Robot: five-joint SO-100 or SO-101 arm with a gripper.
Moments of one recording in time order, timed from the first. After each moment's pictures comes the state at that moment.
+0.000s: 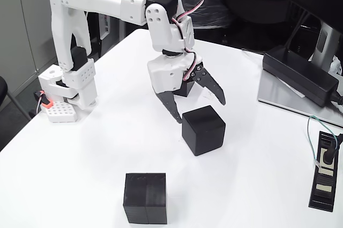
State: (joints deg) arm 1.8 94.0 99.4 68.9 -45.8
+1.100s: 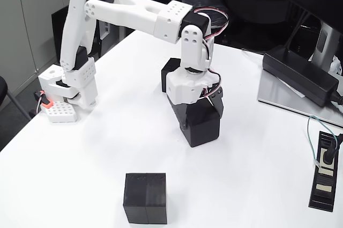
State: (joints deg) arm -2.8 75.0 83.5 78.0 -45.8
